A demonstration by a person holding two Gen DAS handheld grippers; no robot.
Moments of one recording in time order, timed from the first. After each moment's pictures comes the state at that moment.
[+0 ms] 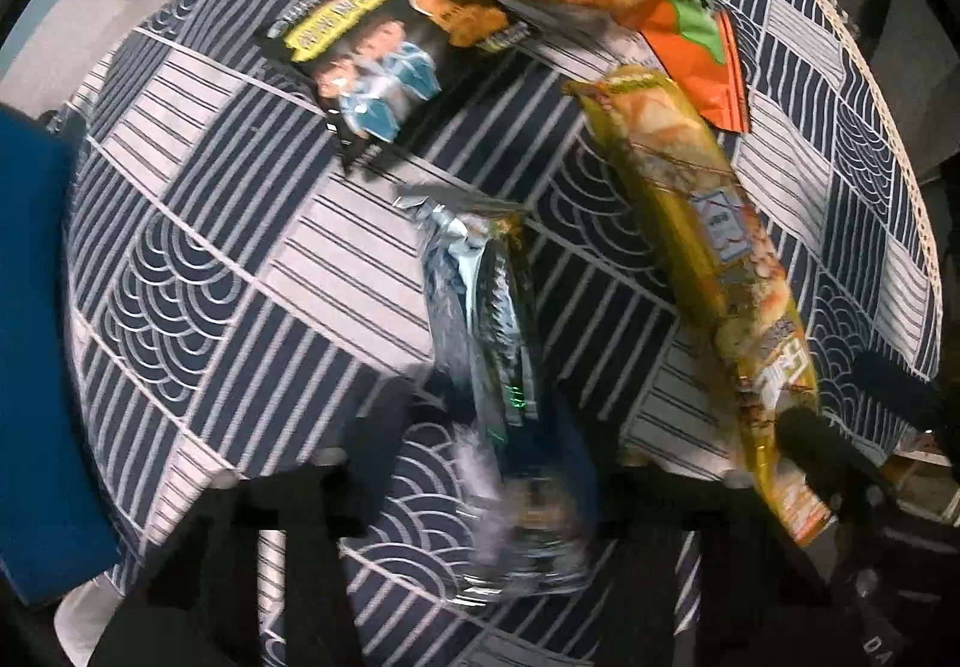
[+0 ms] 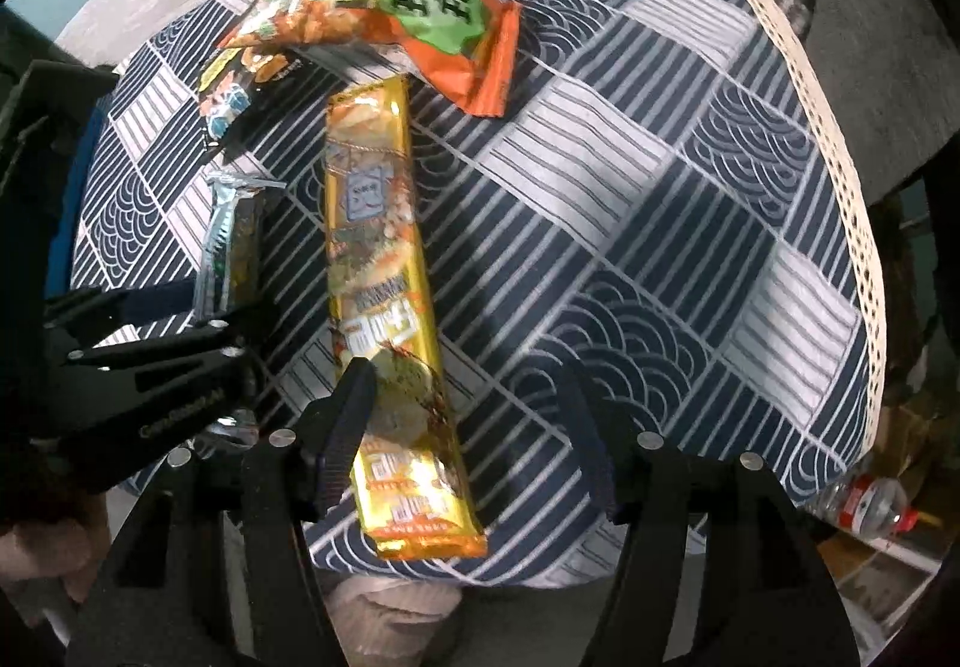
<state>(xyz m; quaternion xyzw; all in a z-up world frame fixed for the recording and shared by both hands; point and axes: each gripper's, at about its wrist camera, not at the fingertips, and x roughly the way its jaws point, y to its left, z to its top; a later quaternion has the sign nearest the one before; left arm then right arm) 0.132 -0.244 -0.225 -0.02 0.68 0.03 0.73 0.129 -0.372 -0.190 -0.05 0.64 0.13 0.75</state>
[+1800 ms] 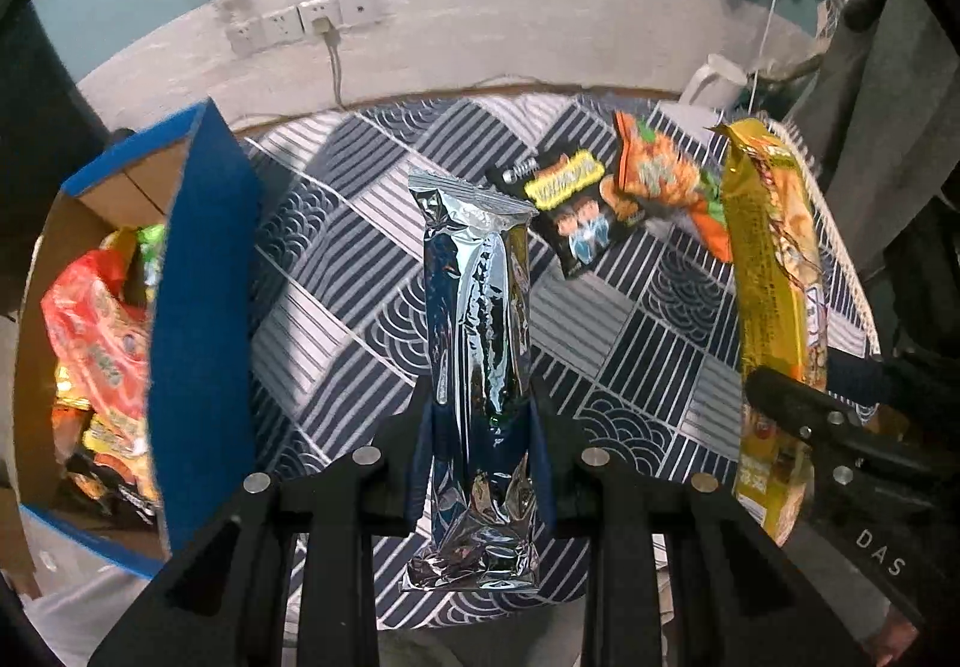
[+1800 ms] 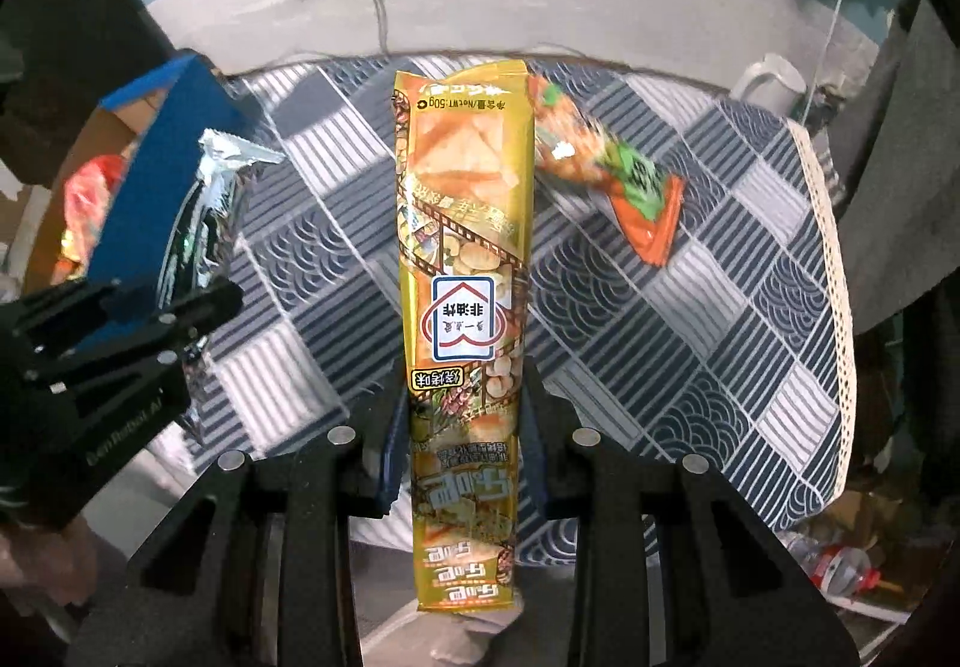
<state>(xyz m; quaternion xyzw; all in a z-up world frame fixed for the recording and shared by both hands) 0.067 -0.072 -0.115 -0.06 0.55 0.05 0.83 0.100 -0.215 -0.102 -0.10 0.57 0.19 0.79</state>
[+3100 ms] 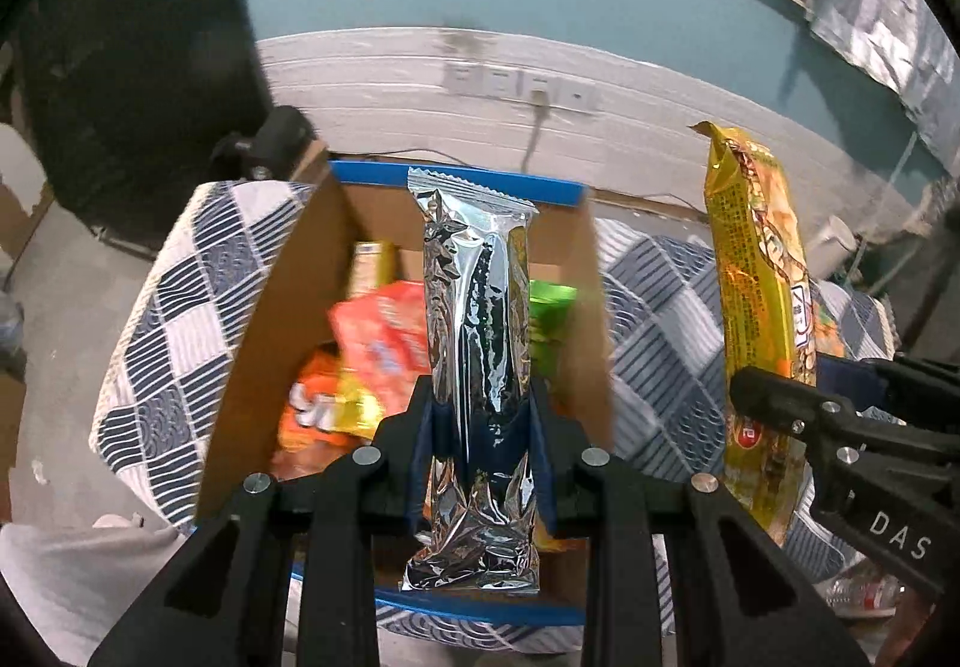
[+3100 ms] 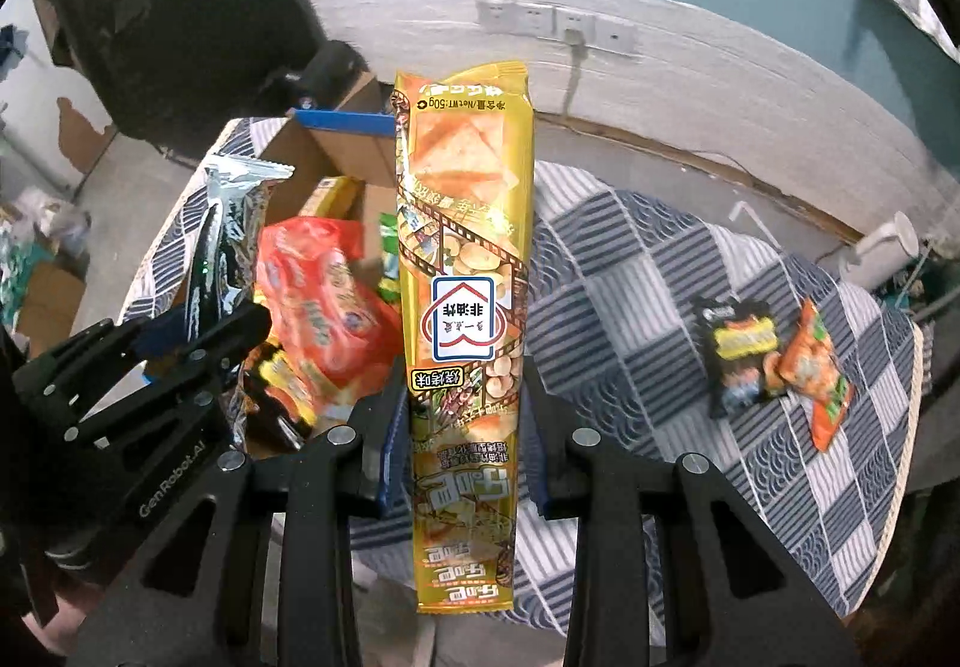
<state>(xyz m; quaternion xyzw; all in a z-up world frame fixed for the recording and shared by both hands) -0.002 0.137 -0.063 -0.14 0.47 0.19 0.85 0.086 0.016 -0.050 -0.14 0.53 0.33 0.77</state>
